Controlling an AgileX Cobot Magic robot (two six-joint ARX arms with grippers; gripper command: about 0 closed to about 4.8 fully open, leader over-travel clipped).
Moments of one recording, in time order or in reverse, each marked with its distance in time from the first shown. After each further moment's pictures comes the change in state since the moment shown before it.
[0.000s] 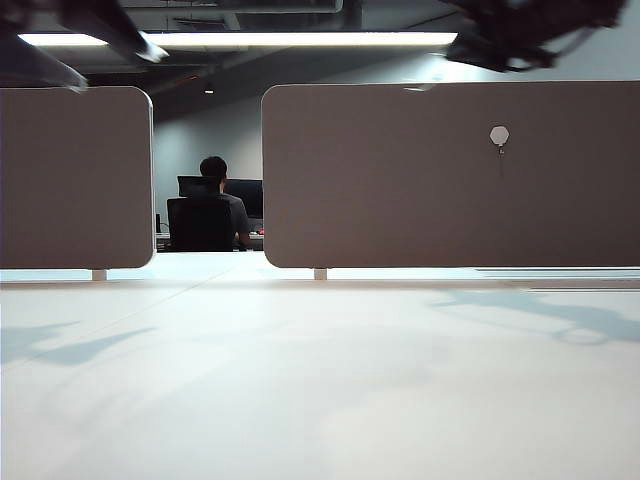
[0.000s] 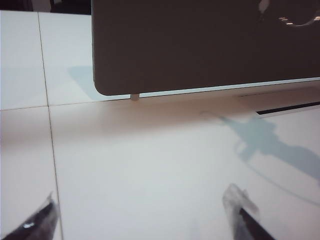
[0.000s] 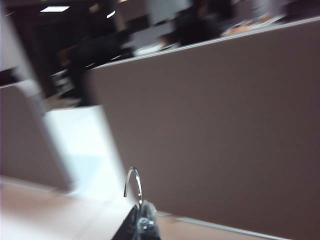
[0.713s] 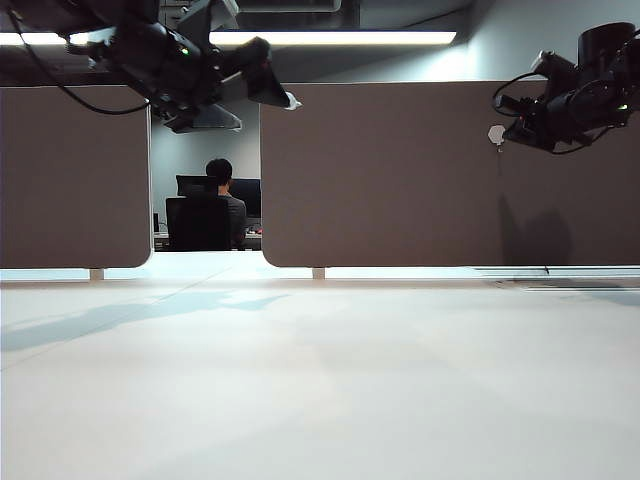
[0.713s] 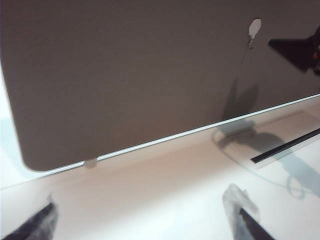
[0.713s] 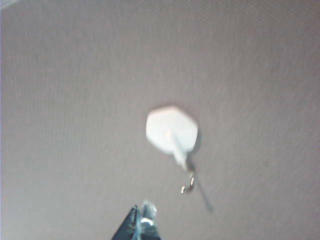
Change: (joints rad) left arm -0.085 0.779 0.643 0.187 0.062 0.002; right arm -0.235 0.710 0.916 -0.291 -0.113 0.019
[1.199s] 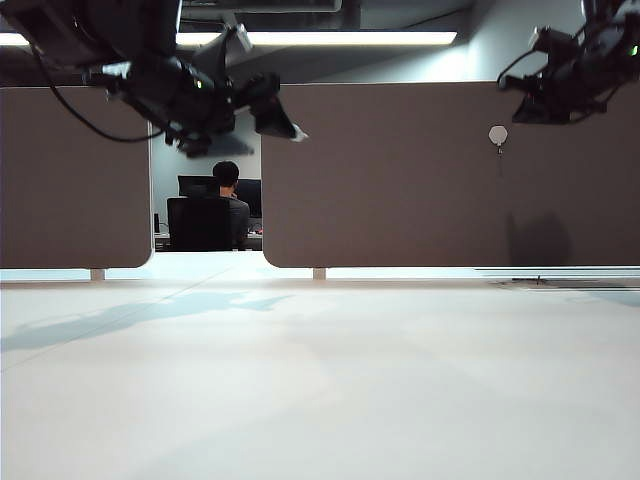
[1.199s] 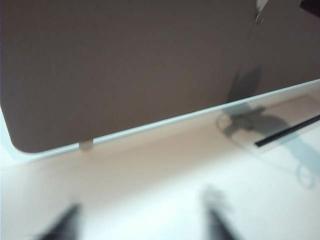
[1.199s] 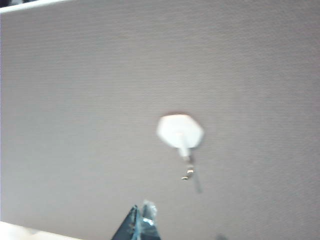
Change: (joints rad) left arm 0.000 0.054 0.005 0.007 0.000 0.003; right arm 0.001 -0.142 -0.006 -0.278 0.056 -0.183
